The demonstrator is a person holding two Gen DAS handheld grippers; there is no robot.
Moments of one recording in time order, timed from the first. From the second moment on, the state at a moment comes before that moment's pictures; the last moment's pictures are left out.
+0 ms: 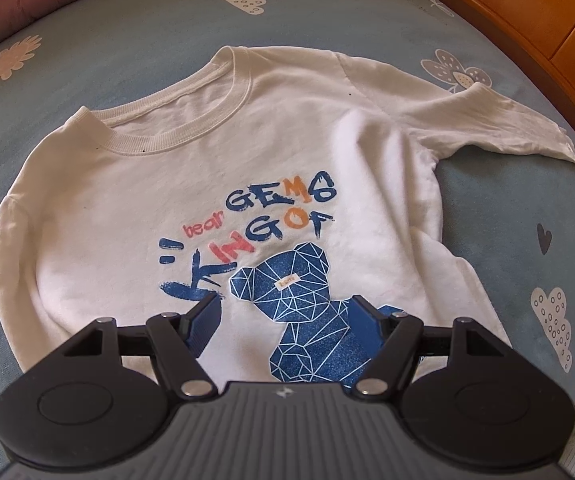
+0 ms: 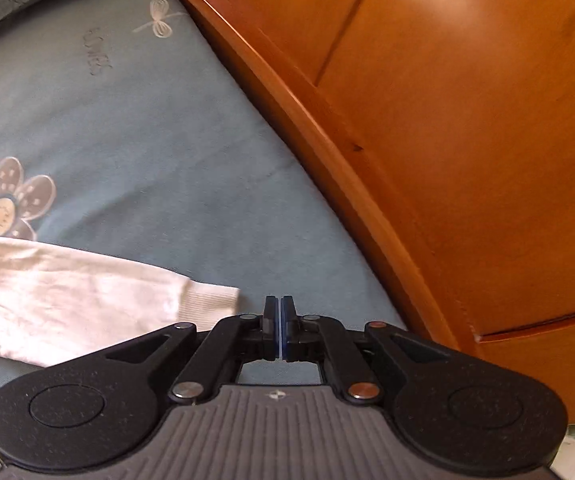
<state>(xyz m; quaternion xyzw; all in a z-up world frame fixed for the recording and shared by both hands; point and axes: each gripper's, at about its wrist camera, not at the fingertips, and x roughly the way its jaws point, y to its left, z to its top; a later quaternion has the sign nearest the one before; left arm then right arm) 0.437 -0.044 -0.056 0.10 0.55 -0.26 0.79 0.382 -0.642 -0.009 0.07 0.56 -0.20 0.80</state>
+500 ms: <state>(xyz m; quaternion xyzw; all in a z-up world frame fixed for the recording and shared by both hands) 0.439 -0.031 -0.057 0.08 0.55 -0.24 0.80 0.564 -0.405 -0.058 0.10 0.47 0.13 0.86</state>
